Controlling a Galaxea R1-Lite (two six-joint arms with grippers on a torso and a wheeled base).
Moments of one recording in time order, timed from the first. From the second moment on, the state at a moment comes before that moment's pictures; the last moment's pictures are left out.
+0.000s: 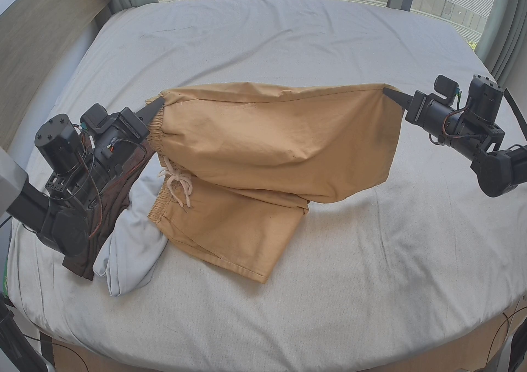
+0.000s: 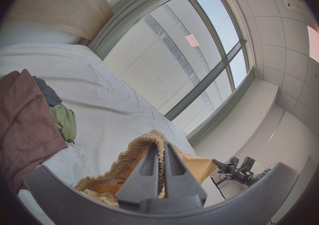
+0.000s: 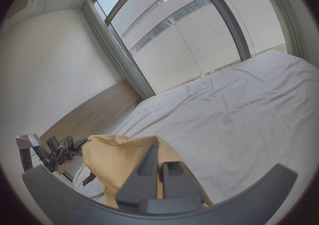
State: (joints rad) left arm -0.19 1.91 -0.80 -1.42 -0.29 -0.70; right arm 0.17 1.87 -1.10 -0.88 0.43 0.34
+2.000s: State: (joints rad) left arm -0.15 2.24 -1.24 -1.39 -0.23 -0.70; right arm 0.16 2.24 -1.54 -0.95 0.33 0.37
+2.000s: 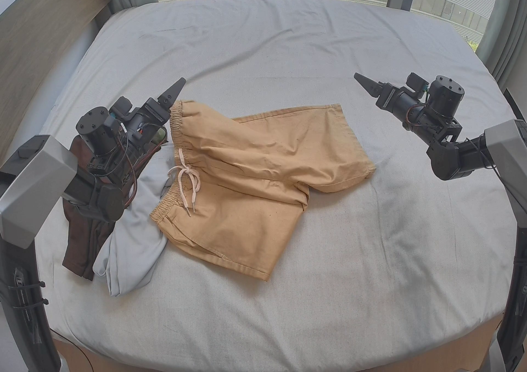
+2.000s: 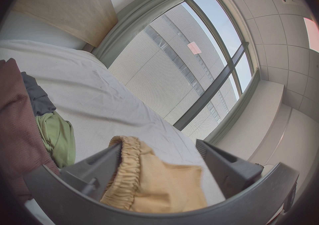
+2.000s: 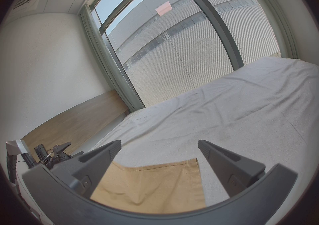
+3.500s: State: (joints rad) left arm -0.11 1.79 -0.41 -1.44 -0.66 -0.50; right arm 0.50 2.18 -0.74 -1.28 0.35 0.35
